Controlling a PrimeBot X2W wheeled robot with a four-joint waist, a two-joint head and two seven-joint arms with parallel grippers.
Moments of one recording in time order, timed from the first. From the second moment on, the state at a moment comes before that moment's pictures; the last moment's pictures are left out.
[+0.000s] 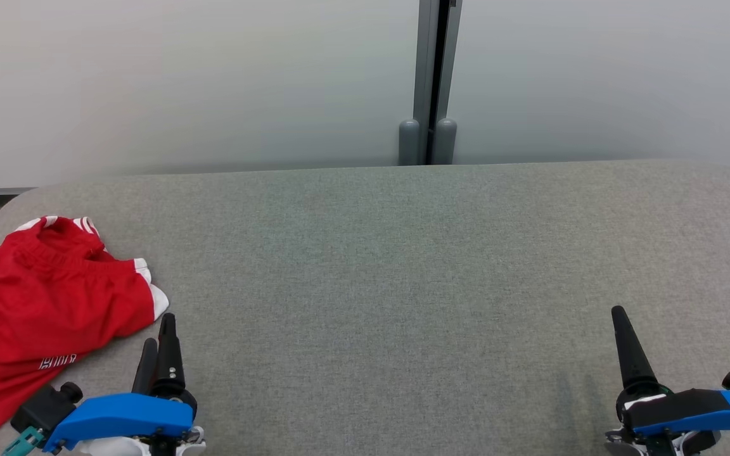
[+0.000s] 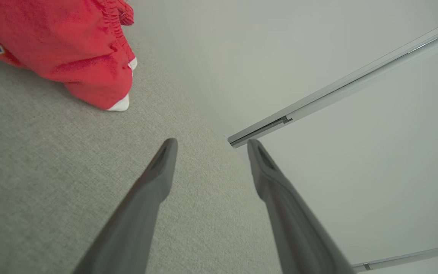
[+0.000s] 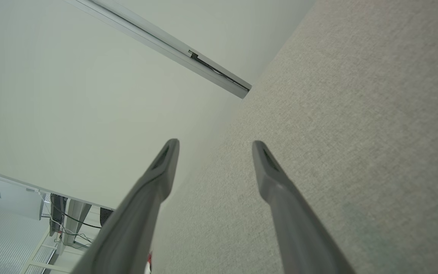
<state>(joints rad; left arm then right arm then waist) -0.05 0.05 0.01 0.26 -1.05 -0.05 -0.03 -0.06 -0.04 -0.07 0.28 1.08 0.13 -0.03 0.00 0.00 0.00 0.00</state>
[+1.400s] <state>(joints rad) -0.03 0.09 -0.11 0.31 -0.49 -0.02 -0.16 -0.07 -0.04 -0.03 0.34 0.58 0.13 -0.16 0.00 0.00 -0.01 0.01</state>
